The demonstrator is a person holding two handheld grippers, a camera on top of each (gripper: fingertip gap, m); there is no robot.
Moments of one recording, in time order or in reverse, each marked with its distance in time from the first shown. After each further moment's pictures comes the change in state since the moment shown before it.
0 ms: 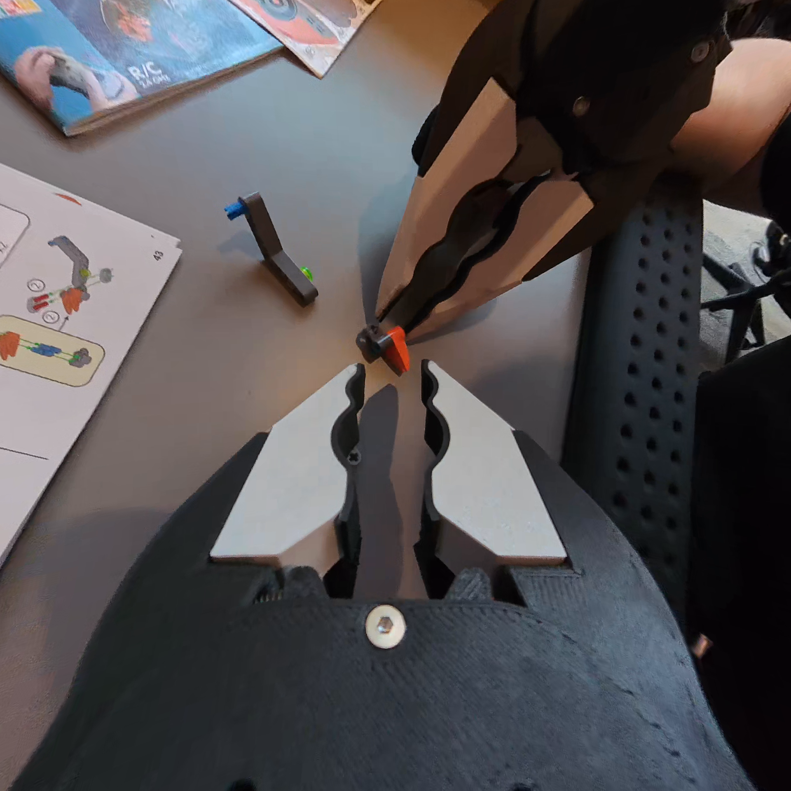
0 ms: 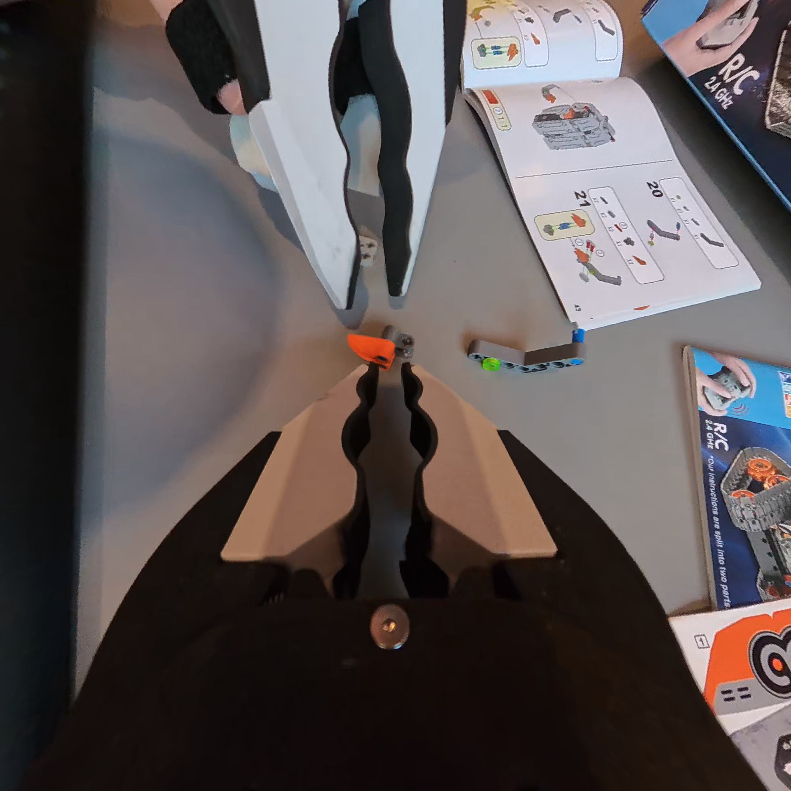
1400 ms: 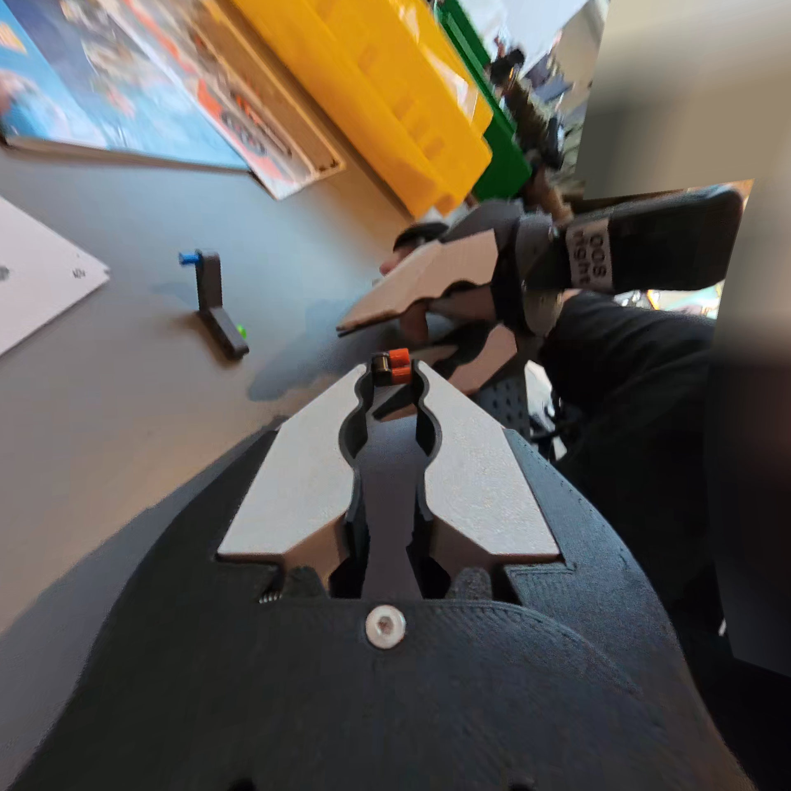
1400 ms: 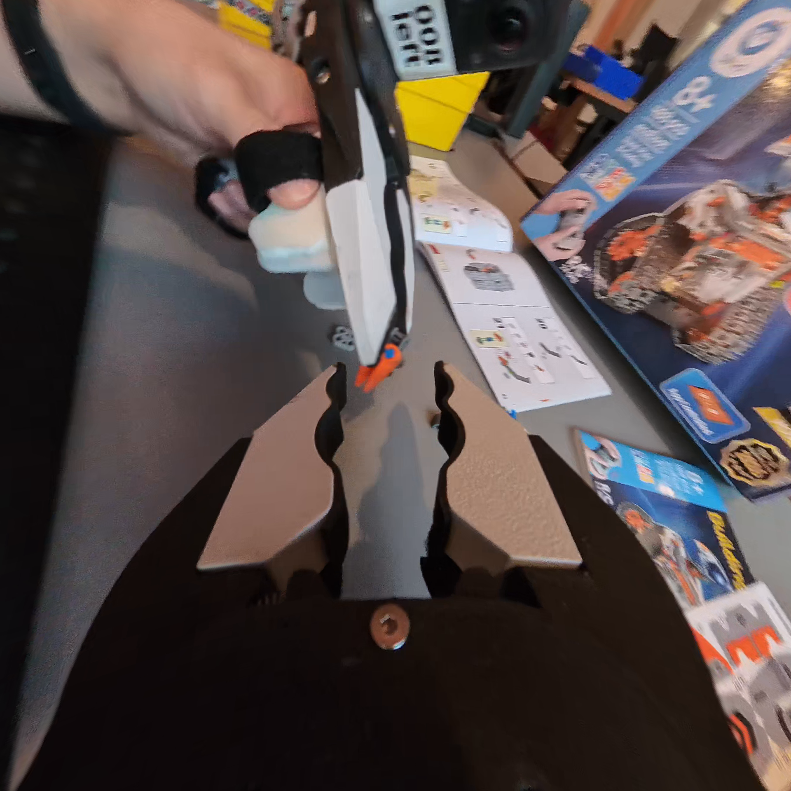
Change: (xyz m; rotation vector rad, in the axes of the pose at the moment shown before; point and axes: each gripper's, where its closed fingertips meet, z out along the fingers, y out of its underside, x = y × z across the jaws) left arm 0.026 -0.037 -0.010 0.308 0.268 -0.307; right arm 0.000 -0.043 -0.021 0.263 0.188 -0.178
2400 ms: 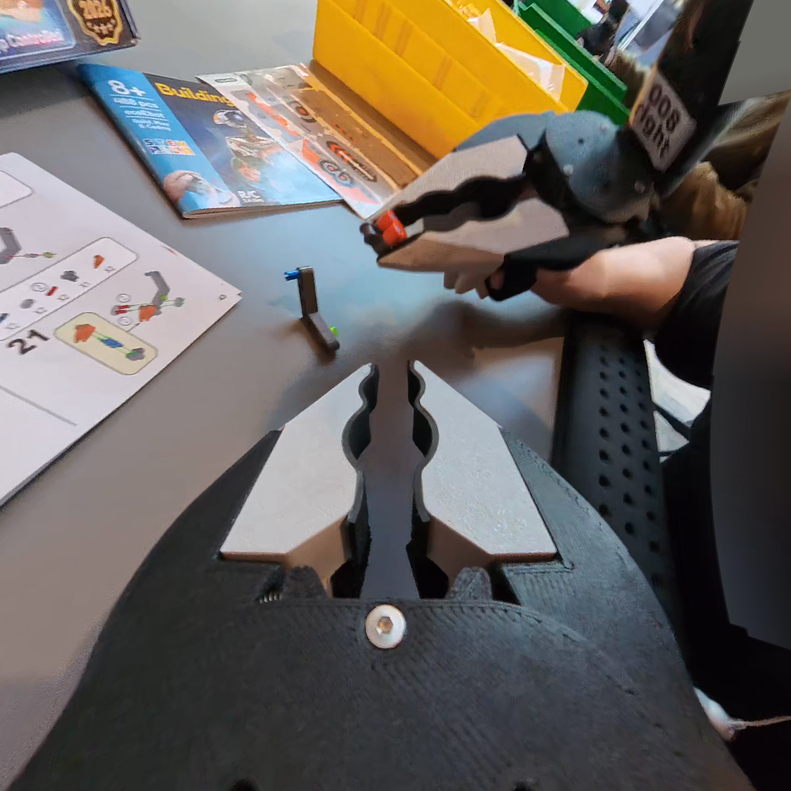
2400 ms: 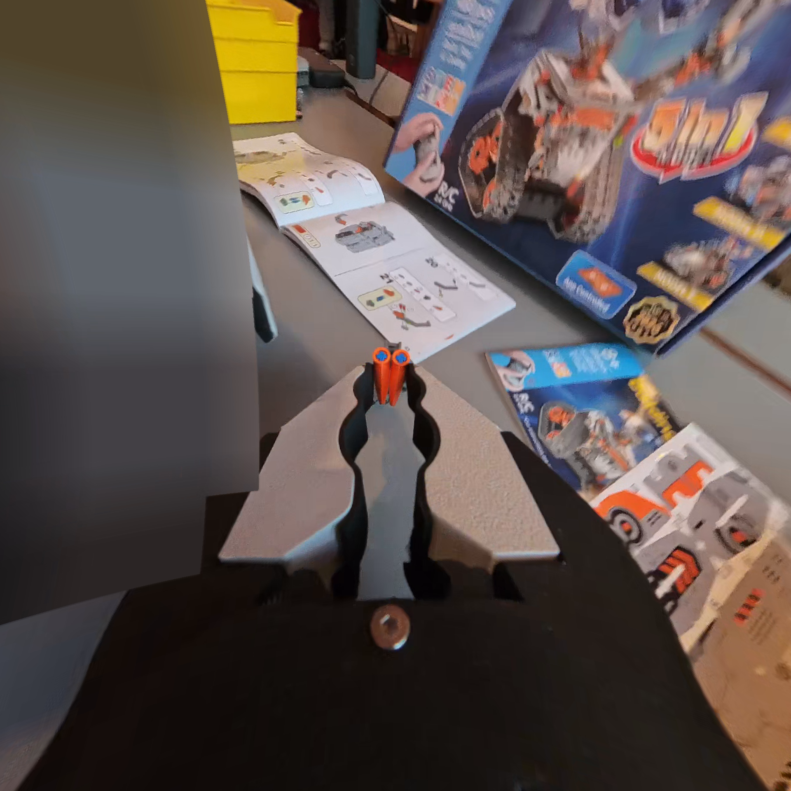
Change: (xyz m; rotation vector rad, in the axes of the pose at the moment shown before) left arm -0.028 -0.003 -0.019 0.069 -0.246 0.223; right arm 0.063 0.019 -0.014 -0.069 0.245 0.286
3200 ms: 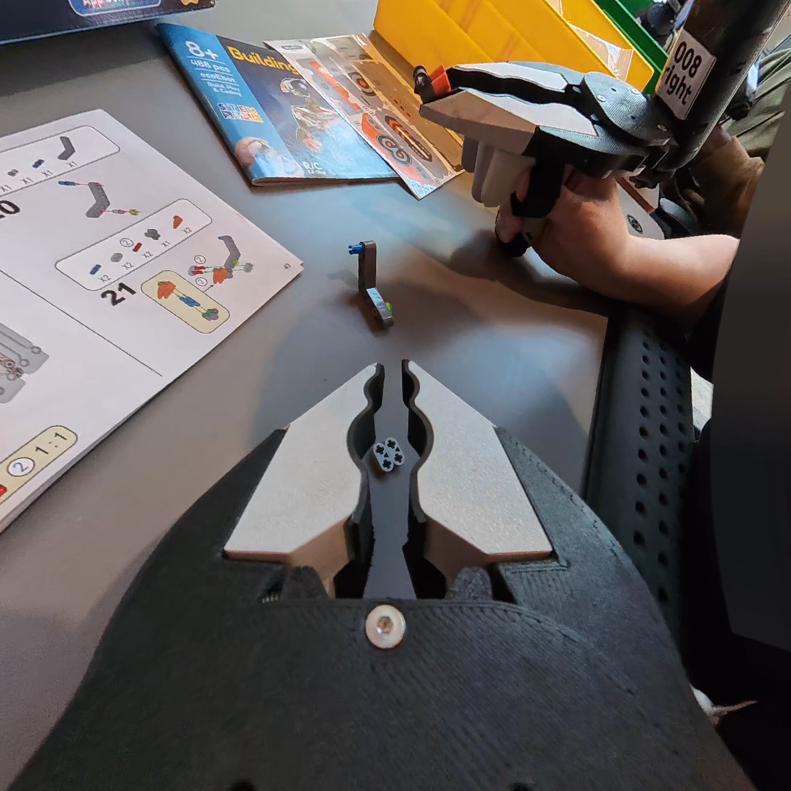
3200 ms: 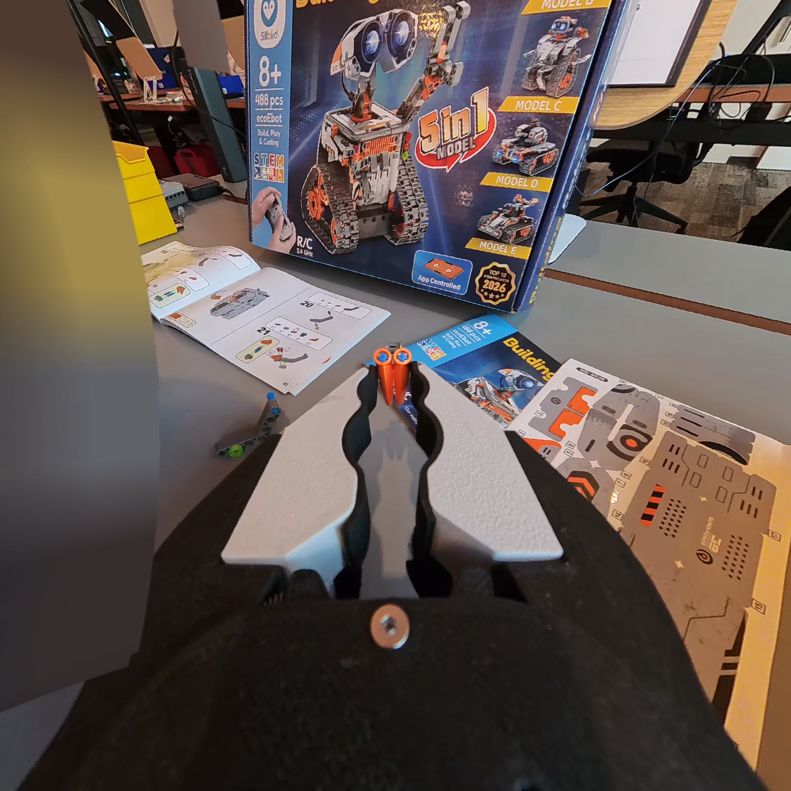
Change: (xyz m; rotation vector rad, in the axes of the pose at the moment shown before) left arm -0.030 0.009 -0.011 -0.044 -0.081 -0.045; right arm 0.087 0.010 -0.015 0.142 0.194 0.289
